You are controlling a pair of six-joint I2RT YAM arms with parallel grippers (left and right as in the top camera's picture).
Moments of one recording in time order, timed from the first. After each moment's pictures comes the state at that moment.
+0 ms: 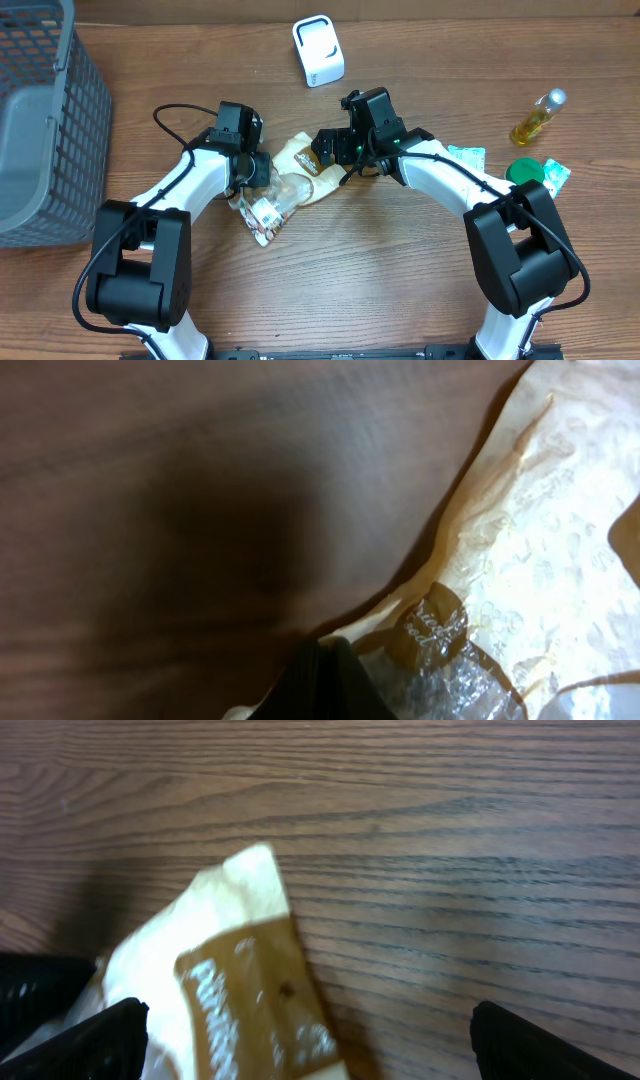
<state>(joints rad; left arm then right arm) -0.20 1.86 1.10 -0.49 0.07 -0.13 0.46 1.95 1.25 -0.24 -0.20 0.38</state>
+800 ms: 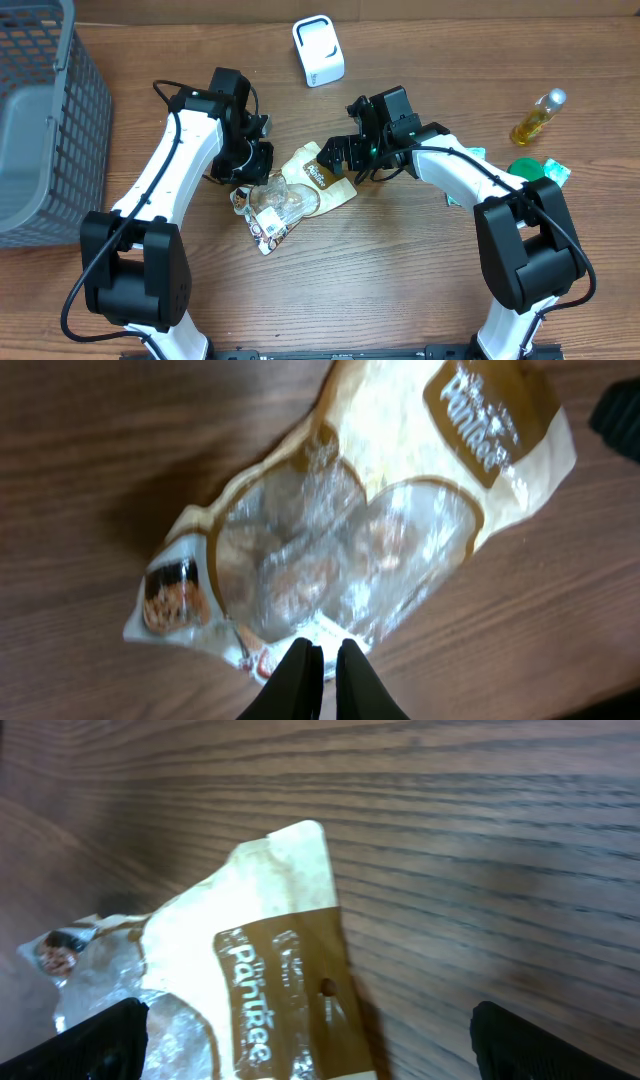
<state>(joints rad) -0.20 1.86 1.47 -1.18 0.25 -0.08 0.39 1.95 1.25 -0.35 -0.45 0.26</state>
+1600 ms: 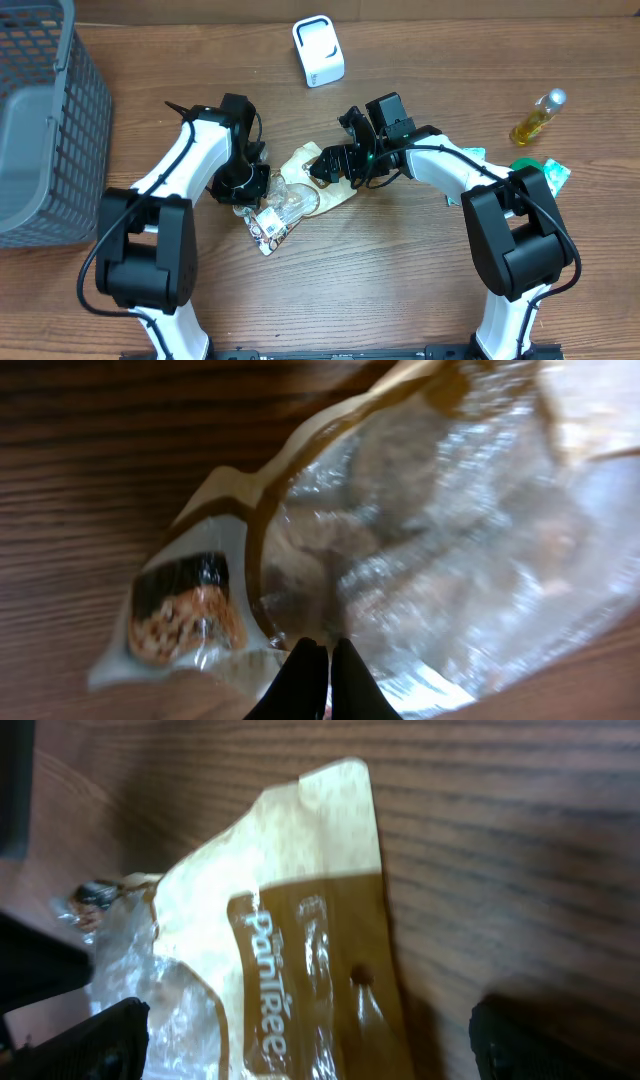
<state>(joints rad) -0.20 1.95 1.35 -1.11 0.16 -0.11 0.39 2.02 1.25 -0.35 -0.59 0.23</state>
